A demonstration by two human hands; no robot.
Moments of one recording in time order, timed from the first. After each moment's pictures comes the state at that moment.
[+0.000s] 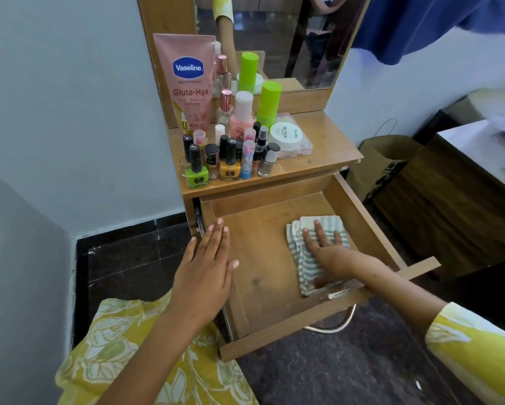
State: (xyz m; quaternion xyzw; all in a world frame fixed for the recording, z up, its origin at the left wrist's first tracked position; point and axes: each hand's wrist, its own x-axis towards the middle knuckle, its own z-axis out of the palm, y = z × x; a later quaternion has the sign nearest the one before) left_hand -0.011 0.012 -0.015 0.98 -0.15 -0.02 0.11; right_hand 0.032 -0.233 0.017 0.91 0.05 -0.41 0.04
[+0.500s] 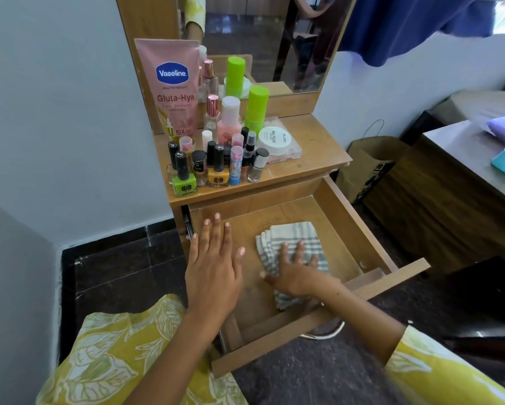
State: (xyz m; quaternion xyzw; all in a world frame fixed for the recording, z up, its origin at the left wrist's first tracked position) left_hand 0.009 -0.027 -0.035 0.98 -0.08 0.10 0.13; right_hand 0.022 -0.186 -0.013 0.90 -0.06 -0.42 -0.07
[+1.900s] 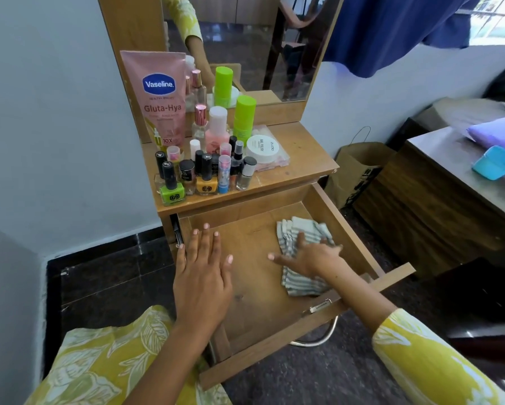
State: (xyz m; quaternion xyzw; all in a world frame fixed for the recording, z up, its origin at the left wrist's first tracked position) left_hand 0.008 -0.026 -0.042 0.98 -0.06 0.11 0.13; right_hand 0.053 -0.236 -0.005 0.93 -0.12 -0.35 0.02
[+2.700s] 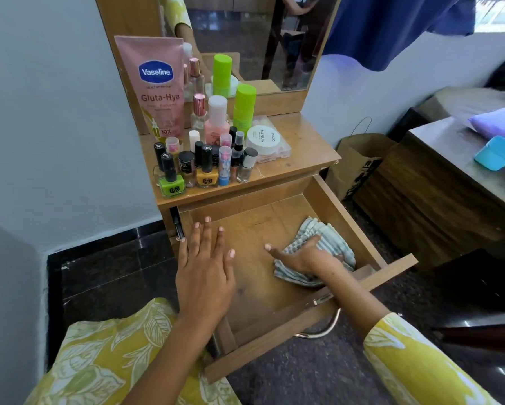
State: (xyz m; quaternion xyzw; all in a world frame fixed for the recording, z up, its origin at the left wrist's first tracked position) left_hand 0.007 -0.026 -0.041 0.98 -0.07 0.10 0.12; right_hand 0.050 -0.225 -0.023 0.87 -0.30 -0.37 -0.12
